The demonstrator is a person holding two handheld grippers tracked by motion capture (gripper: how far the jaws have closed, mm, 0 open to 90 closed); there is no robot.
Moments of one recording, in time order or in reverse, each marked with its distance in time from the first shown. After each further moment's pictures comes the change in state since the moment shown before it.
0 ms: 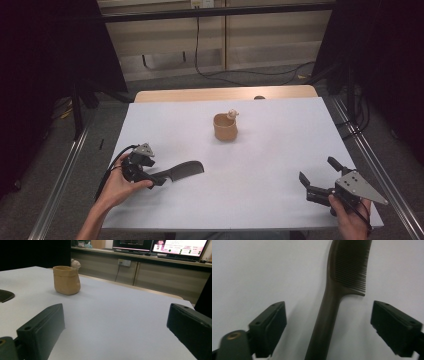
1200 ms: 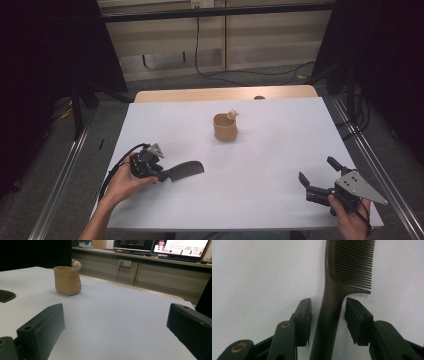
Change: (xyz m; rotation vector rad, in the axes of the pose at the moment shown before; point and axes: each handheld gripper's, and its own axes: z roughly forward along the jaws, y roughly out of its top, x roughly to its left) left arm -0.002 0.017 0.014 0.135 -0.004 0.070; right arm 0.000 0.000 0.001 -0.005 0.006 -0.005
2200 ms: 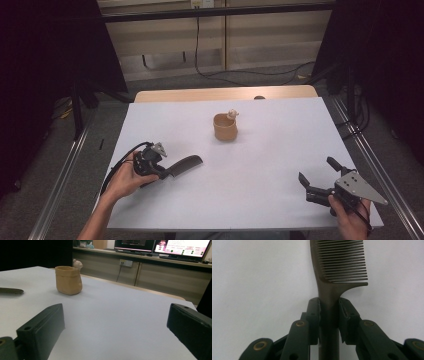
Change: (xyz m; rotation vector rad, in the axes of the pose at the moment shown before) left arm 0.001 0.009 0.002 0.042 -0.008 0.023; right arm 0.000 0.000 0.000 0.002 0.008 -0.004
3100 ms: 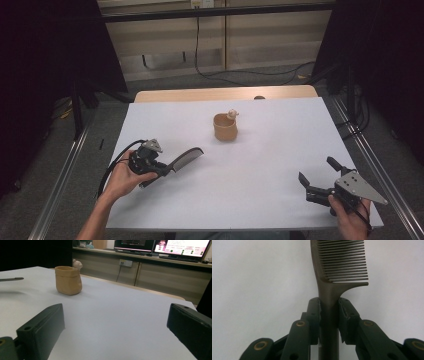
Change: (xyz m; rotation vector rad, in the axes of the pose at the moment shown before) left arm -0.002 -0.004 -0.014 -0.193 -0.025 -0.089; right arm 0.000 0.000 0.000 0.000 -0.002 0.002
